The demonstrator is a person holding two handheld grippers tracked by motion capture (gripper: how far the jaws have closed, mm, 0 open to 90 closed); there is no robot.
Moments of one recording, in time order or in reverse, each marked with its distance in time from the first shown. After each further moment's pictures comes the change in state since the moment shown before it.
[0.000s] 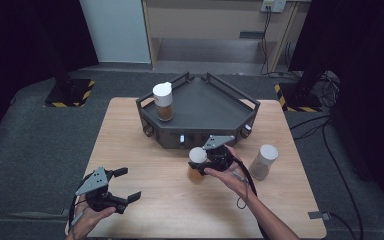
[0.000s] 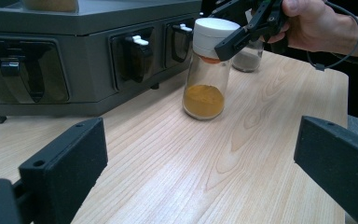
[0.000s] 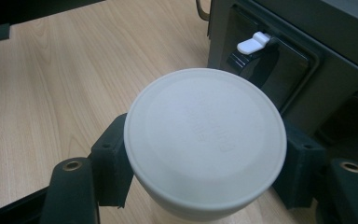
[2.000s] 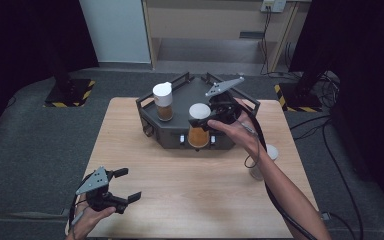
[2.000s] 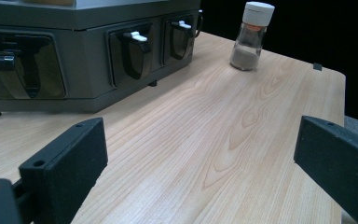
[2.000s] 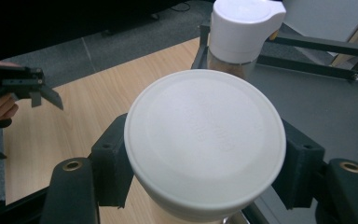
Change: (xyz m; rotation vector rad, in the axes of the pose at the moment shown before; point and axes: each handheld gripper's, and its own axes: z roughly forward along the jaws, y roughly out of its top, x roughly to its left) left arm 0.003 -0.001 0.001 0.005 -0.010 -0.015; right arm -0.039 0.139 -0.074 -0.011 0.013 -0.010
